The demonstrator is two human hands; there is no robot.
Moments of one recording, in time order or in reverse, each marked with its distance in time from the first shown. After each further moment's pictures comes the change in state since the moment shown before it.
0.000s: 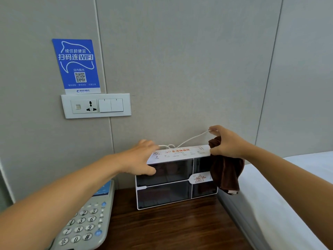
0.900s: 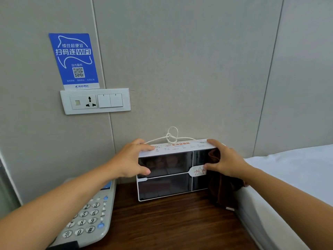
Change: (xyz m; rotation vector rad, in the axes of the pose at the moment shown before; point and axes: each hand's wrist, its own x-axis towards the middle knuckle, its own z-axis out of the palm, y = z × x) left_hand -0.019 -0.020 0.036 -0.313 0.295 -0.128; right_hand -0.033 0.033 0.061 -0.076 0.040 -0.024
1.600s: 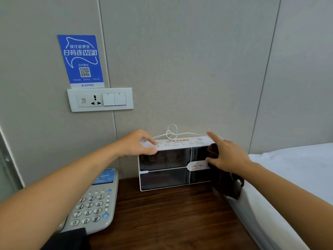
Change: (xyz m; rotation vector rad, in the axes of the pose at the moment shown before) left_hand 0.016 0.017 -0.037 -0.095 -0.133 0.013; right_hand -0.020 -0.030 -0.024 -0.415 0.089 0.009
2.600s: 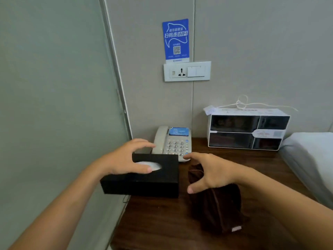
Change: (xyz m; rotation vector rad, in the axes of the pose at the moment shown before) left_hand -0.362 -0.046 -0.042 -0.041 0.005 -0.281; right_hand -0.167 -0.259 -0.017 0.436 -0.676 -0.570
